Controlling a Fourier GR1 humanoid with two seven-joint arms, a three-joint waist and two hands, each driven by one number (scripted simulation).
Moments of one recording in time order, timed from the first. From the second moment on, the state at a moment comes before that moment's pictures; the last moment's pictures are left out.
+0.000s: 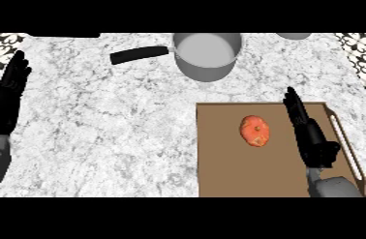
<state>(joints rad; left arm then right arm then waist) -0.26 0.60 -0.02 -1.31 0.17 0.21 -0.05 -0.10 -0.35 0.20 -1.38 -0.17 -0.21 -0.21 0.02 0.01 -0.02</state>
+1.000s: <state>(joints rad) -0.26 0.37 -0.09 -1.52 0.26 0.29 0.12 -0.55 -0.61 0.10 -0.82 -0.09 0.32 -0.84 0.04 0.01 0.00</state>
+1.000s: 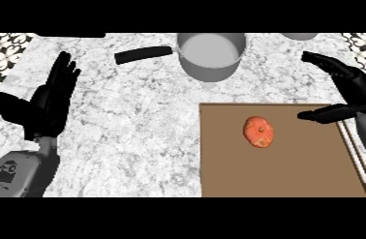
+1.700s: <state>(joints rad) -0.21 0.38 -0.05 -1.58 0.27 0.28 0.15 -0.70 -0.72 0.42 -1.04 0.22 0.50 -0.56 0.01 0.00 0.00</state>
